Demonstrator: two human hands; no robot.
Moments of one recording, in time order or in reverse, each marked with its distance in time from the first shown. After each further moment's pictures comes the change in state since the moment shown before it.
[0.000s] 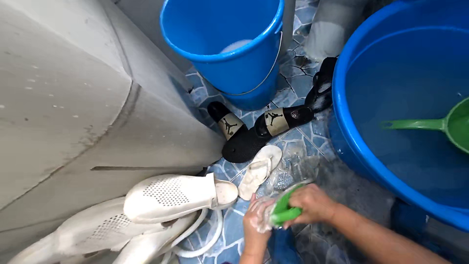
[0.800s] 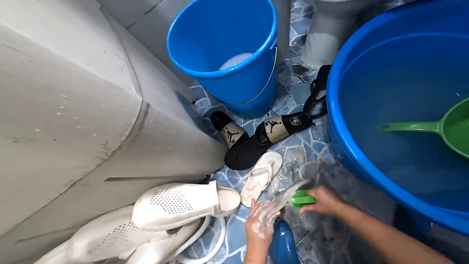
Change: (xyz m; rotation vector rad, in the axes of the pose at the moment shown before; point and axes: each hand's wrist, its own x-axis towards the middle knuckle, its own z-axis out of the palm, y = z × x) left_hand 0.005 -0.001 -0.003 0.027 -0.008 -0.008; right_hand -0.012 0.036 -0.014 0.131 -0.309 0.620
